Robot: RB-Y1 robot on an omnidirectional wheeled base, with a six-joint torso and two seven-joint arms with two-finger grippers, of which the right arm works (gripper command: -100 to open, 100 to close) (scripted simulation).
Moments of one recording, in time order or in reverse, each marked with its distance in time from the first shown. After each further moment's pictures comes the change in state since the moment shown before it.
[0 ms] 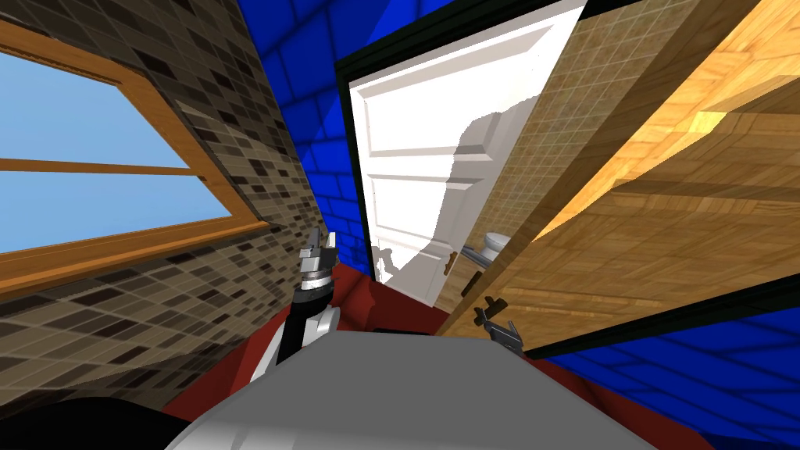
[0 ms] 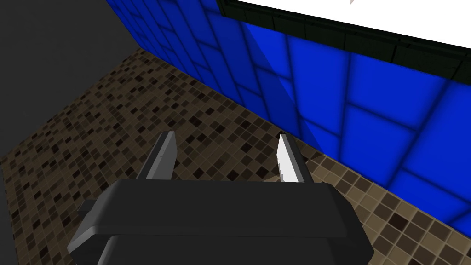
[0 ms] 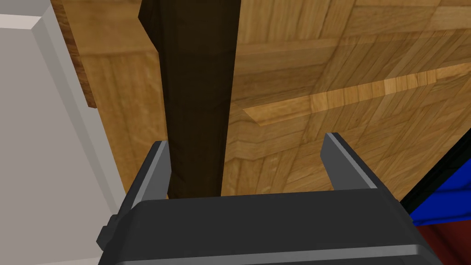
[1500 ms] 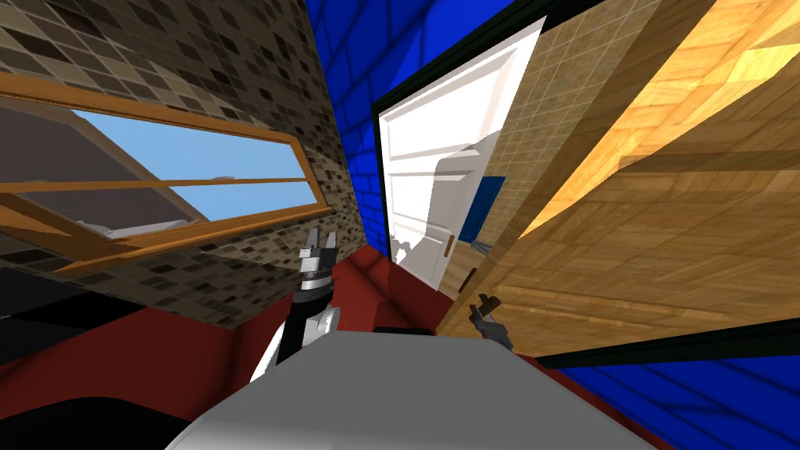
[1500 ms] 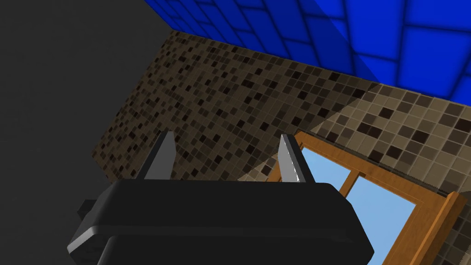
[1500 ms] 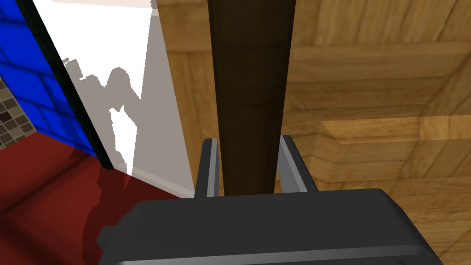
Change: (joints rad) arm -0.003 -0.142 0.237 -0.010 0.141 -0.192 -0.224
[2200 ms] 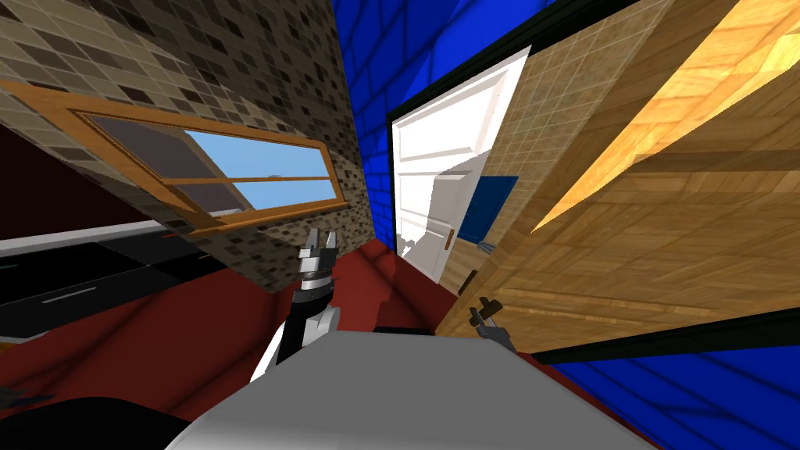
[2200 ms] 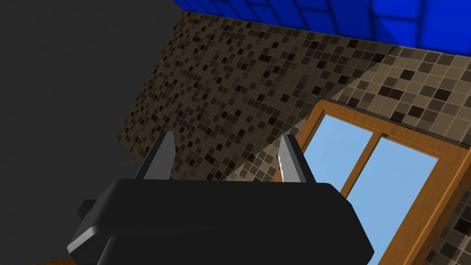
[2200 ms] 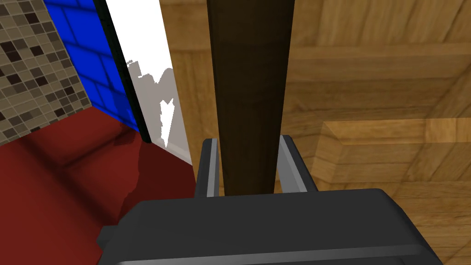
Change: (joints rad) arm 0.006 -0.037 0.050 0.035 0.028 -0.063 -0.054
